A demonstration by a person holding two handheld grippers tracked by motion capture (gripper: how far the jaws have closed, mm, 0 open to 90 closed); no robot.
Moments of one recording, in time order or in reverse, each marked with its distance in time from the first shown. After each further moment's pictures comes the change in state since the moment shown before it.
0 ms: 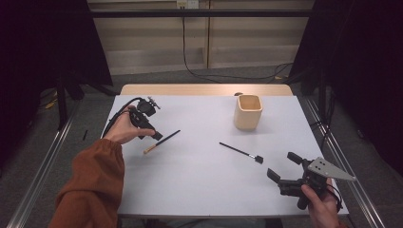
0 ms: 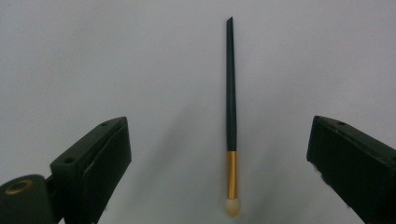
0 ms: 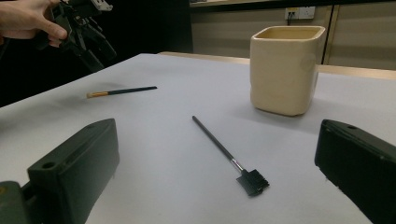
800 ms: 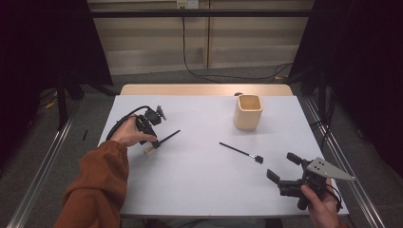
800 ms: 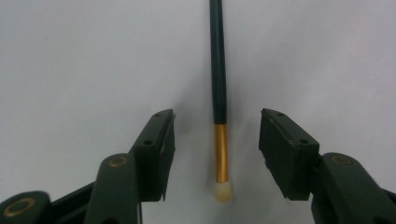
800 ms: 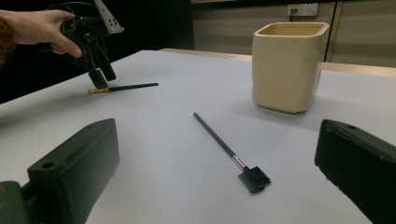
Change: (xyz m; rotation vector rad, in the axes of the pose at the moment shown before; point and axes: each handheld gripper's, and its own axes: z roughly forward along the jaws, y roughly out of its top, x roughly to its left) left arm -0.006 0.000 0.033 0.215 -0.075 0.027; right arm 0.000 -0.001 0.000 0.014 0.007 -0.005
